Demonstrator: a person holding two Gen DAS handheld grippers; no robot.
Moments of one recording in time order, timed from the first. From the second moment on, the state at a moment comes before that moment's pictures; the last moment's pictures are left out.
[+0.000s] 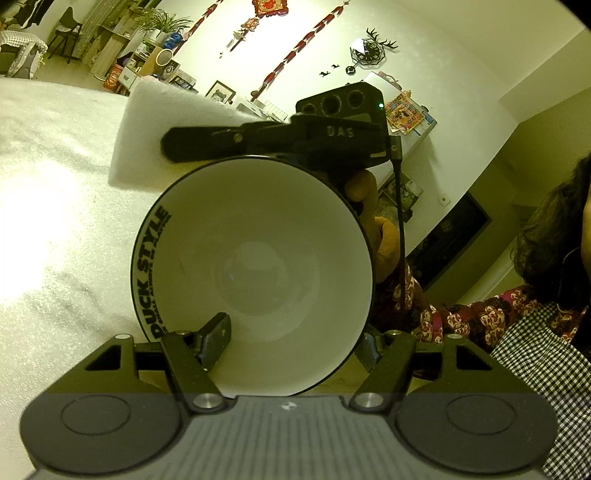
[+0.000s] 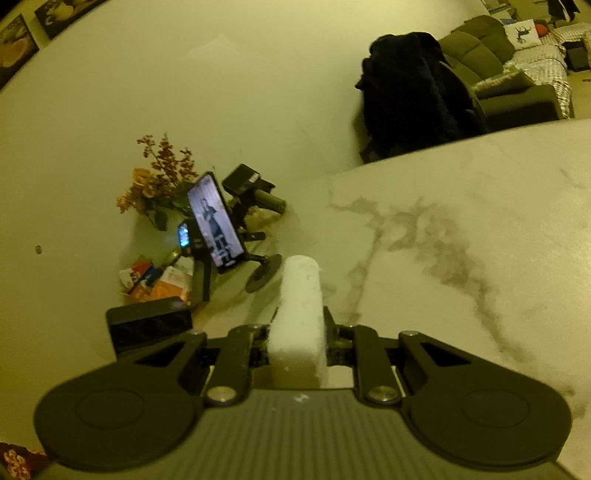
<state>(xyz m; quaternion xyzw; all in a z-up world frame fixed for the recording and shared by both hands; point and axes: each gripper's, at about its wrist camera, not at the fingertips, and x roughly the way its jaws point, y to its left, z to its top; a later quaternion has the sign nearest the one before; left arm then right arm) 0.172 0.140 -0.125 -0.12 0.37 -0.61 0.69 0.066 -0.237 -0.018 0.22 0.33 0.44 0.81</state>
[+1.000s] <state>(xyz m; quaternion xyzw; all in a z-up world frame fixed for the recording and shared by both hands) 0.165 0.151 -0.124 -0.11 0.35 -0.59 0.71 0.078 -0.233 -0.031 0.24 0.36 0.44 0.79</state>
